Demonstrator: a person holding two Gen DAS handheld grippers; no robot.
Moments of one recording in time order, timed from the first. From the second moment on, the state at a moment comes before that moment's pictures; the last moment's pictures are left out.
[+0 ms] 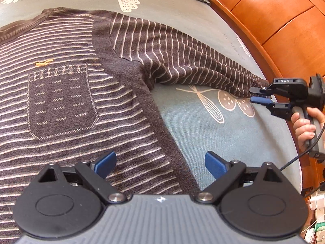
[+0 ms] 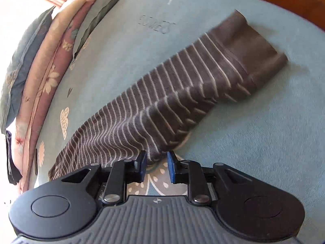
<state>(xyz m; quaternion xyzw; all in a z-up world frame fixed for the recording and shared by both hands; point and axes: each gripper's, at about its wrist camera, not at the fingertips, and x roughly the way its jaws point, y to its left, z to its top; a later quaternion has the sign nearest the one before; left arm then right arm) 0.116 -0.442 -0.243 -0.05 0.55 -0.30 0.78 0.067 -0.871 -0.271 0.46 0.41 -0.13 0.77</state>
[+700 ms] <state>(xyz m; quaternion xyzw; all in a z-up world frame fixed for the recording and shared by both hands) 0.118 -0.461 -0.244 -0.03 0.56 -0.29 0.77 0.082 -0.933 -0.214 0.17 0.39 -0.20 0.88</state>
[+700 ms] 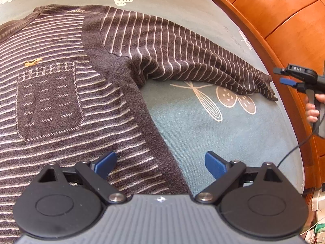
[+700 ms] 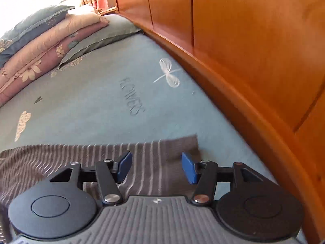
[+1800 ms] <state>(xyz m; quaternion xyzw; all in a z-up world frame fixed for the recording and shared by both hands) 0.130 -0.476 -0.243 -0.01 0.57 -0.30 0.77 0.201 -0.947 -0.236 -0.06 0.42 -0.19 0.88</state>
